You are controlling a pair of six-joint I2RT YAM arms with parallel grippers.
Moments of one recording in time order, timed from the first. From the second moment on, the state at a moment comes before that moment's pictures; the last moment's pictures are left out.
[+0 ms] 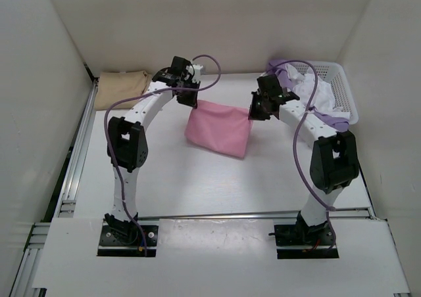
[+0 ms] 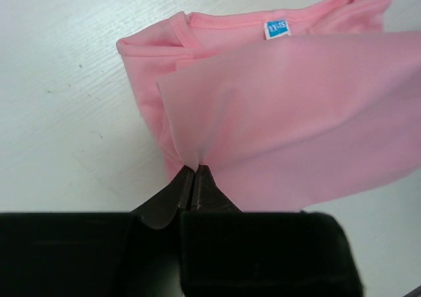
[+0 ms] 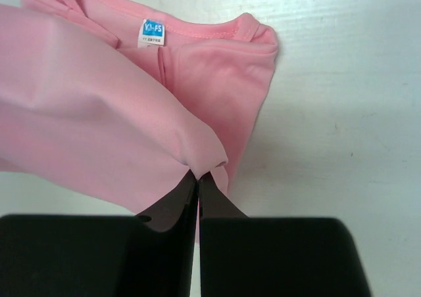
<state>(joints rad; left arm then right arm) -0.39 2.17 2.01 -0.78 0.22 0.00 0.38 1.78 1.43 -0.55 -0.03 0.44</state>
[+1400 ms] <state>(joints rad) -0.40 2.20 1.72 -0.73 -0.02 0.00 0.38 2.26 1.82 -0.55 -0.09 0.68</state>
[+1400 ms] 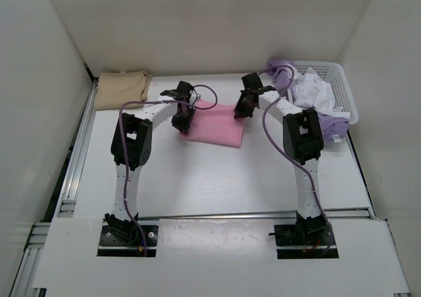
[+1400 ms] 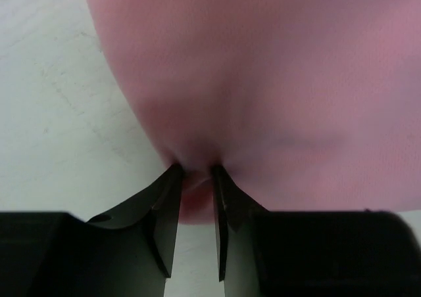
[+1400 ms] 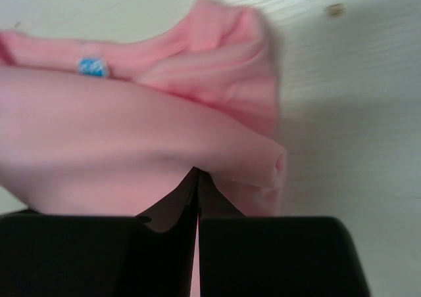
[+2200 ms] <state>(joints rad) -0.30 2.10 1.88 -0.75 0.11 0.00 0.33 2.14 1.91 -0.63 -0.15 0.63</state>
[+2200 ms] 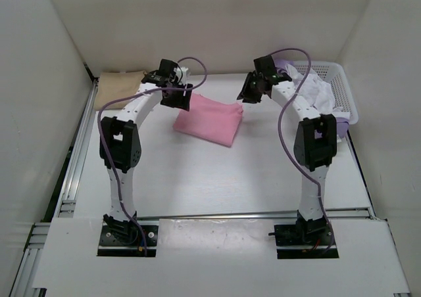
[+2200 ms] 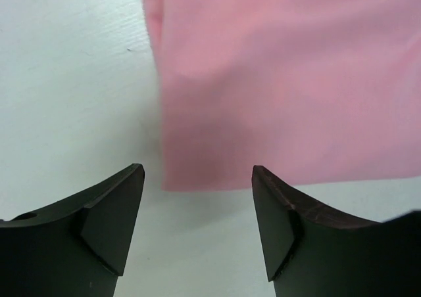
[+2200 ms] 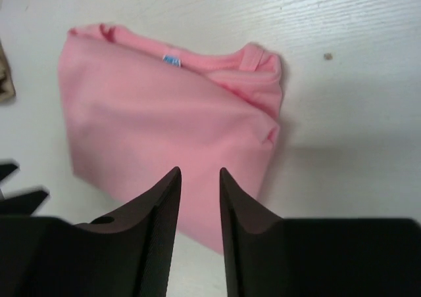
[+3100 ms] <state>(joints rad) -0.21 2.44 2.09 -0.80 0.46 -0.01 0.34 2.14 1.64 -0.65 -0.25 0.67</state>
